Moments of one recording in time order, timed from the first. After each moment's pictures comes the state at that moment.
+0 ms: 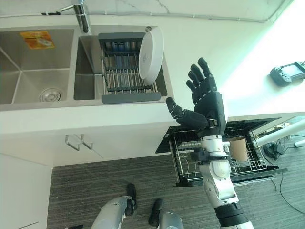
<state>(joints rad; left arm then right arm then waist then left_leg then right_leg) 0.06 0.26 -0.07 1.21 -0.07 0.10 0.12 -0.17 -0.44 0.12 -0.07 0.55 -0.46 -0.09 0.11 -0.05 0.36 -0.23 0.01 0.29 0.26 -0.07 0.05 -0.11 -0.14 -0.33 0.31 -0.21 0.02</state>
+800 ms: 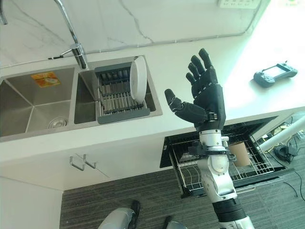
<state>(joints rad) 0.14 0.17 -0.12 1.20 -0.07 0.17 0.13 -0.25 -0.43 0.13 -0.10 0.56 -0.37 -0.15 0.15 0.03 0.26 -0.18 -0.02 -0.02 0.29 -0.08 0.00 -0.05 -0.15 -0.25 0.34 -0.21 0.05</state>
